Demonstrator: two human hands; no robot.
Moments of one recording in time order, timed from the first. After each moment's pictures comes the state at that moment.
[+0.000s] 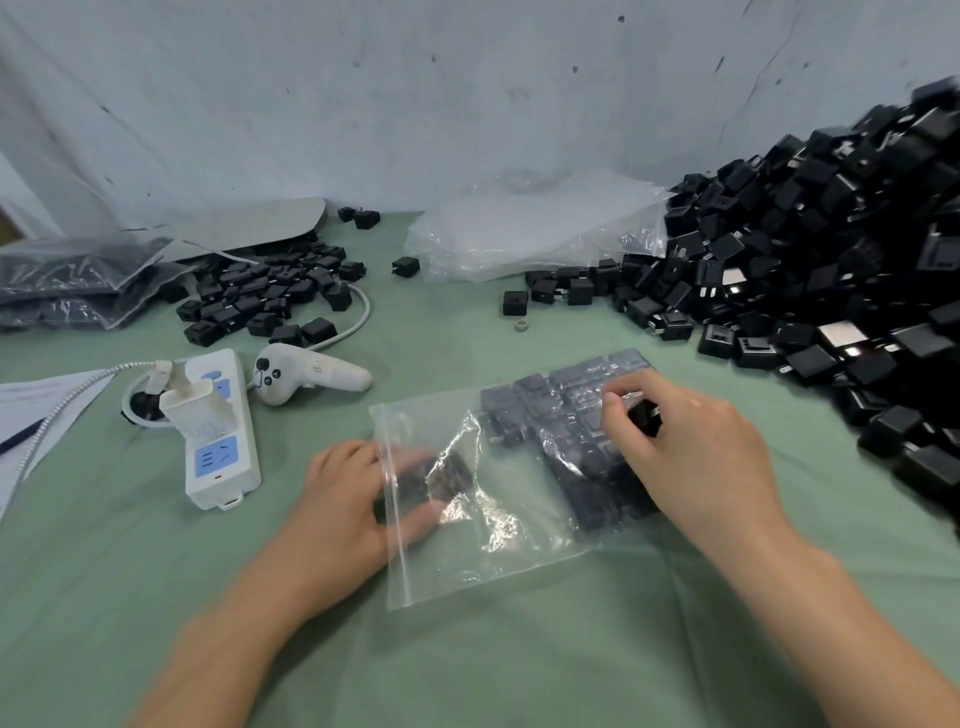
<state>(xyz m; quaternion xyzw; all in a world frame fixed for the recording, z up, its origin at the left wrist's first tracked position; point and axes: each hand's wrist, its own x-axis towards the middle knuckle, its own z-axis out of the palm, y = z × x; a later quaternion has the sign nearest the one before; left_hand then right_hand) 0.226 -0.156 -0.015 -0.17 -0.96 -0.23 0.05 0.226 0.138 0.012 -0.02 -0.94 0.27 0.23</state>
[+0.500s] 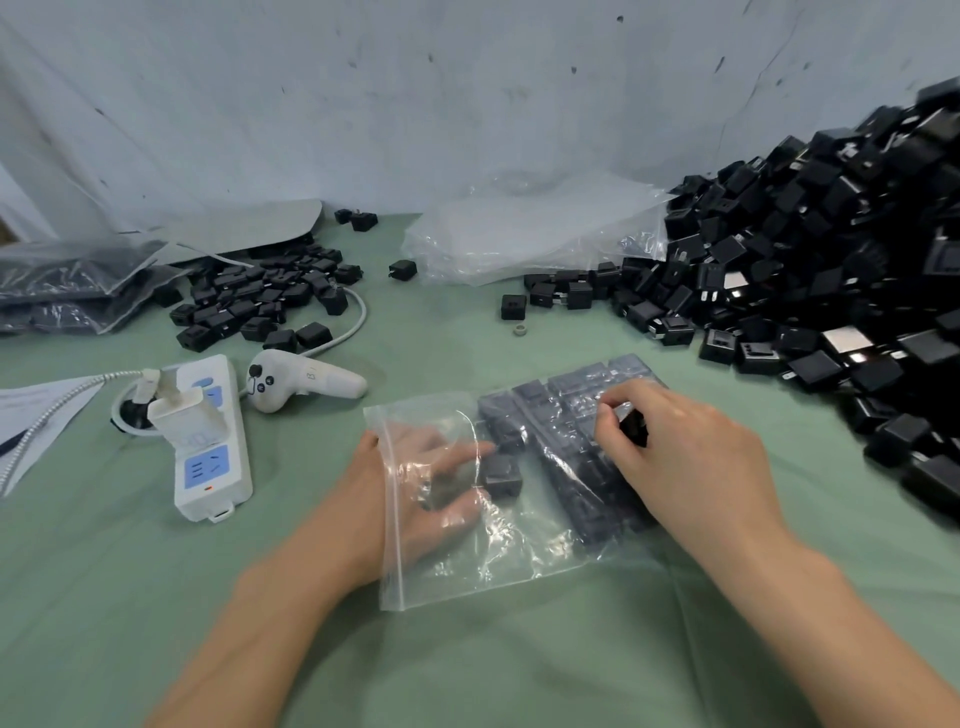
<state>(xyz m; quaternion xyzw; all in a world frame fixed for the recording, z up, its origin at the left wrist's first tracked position) 0.200 -0.119 -0.003 -0.26 -0.95 -0.14 0.06 0.222 0.136 0.010 -0.01 -0.95 0.17 0.26</state>
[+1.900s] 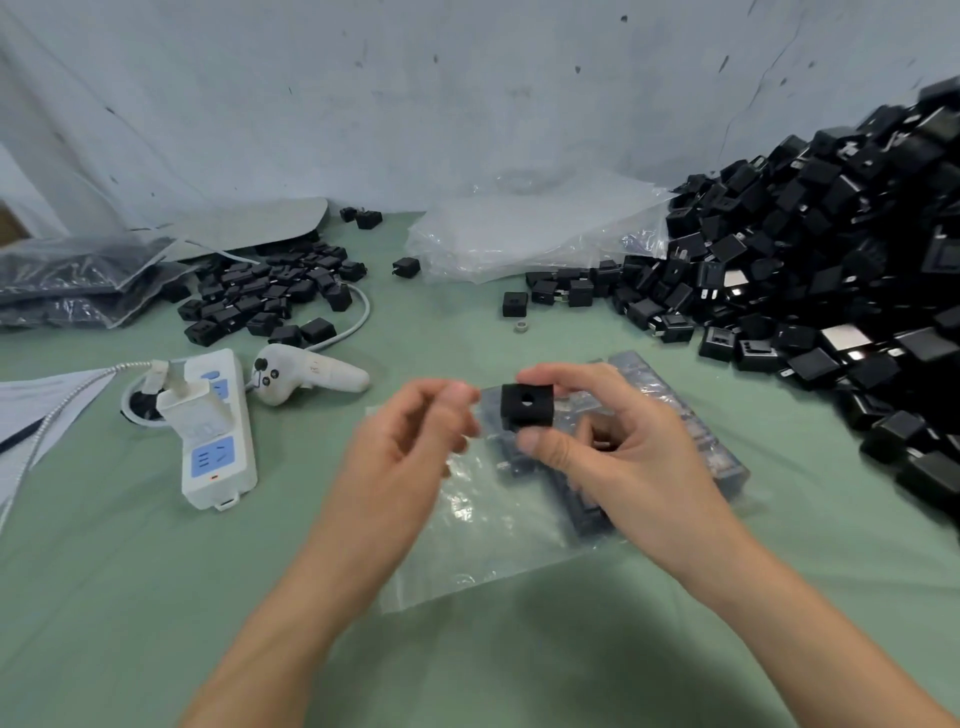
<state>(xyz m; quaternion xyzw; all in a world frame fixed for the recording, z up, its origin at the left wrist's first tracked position) 0.244 -0.080 0.043 -0.10 -0.79 -0.60 0.08 0.241 0.107 0.033 0.17 -0.74 0.65 0.09</state>
